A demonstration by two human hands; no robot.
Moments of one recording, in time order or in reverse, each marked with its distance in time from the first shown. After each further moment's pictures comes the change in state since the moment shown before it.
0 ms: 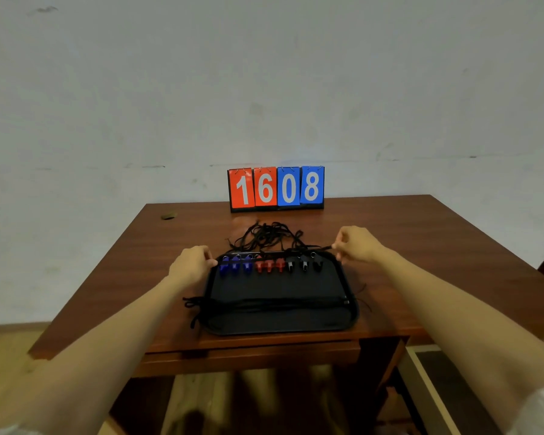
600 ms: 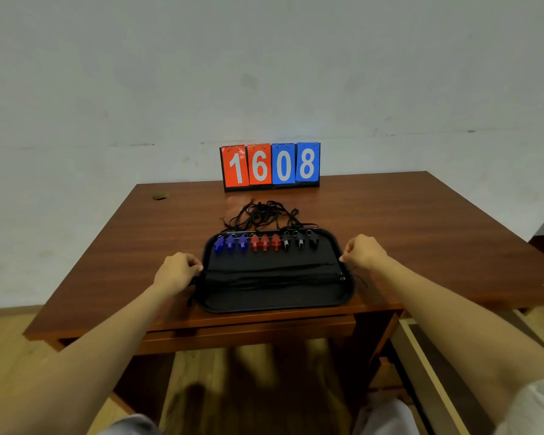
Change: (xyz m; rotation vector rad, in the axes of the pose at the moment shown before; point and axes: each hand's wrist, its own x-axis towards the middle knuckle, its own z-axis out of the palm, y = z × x) left_hand -0.018 -0.042 0.031 -0.036 -0.053 -0.019; right_hand -0.019 0.043 0.038 -0.117 0.011 0.267
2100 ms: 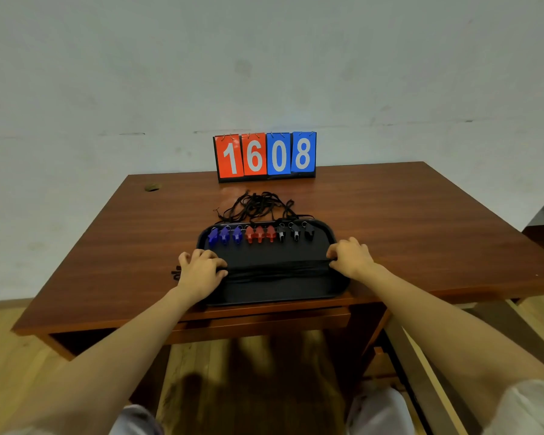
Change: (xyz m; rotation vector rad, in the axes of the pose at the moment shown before) left_hand -0.009 0.027 0.049 0.432 -0.006 0.275; right_hand -0.001 0.007 0.035 -0.355 0.007 -0.227
